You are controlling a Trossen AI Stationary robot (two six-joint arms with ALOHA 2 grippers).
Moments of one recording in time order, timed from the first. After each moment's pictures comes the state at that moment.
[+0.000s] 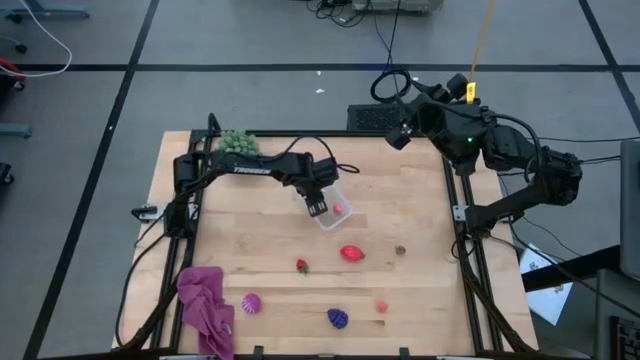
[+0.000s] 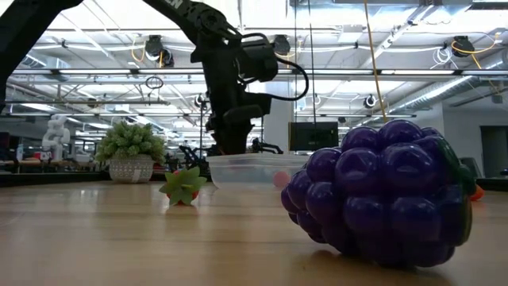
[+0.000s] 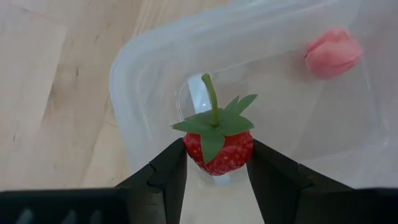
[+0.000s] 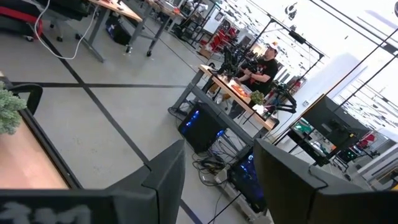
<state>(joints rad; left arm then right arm) 0.24 2.02 1.50 -0.77 -0.07 -0.11 -0.02 1.28 1.70 -0.61 1.05 -0.43</state>
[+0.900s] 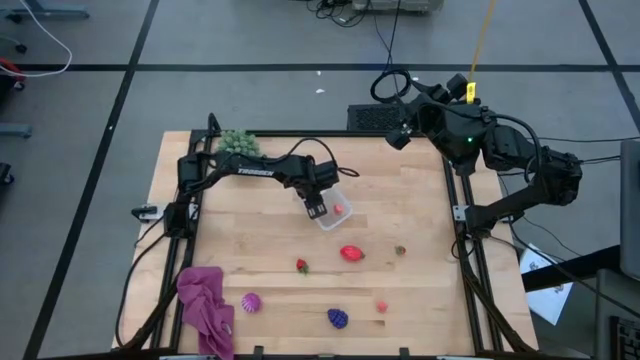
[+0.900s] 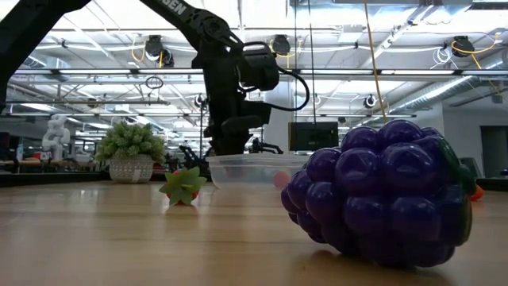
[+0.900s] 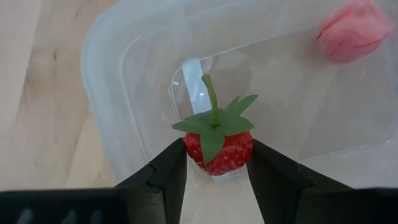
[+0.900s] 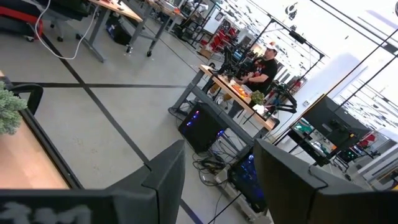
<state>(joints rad) 0.24 2.05 1.50 -0.78 -0.07 -0.12 -0.02 1.28 1.70 -0.61 1.05 -0.43</state>
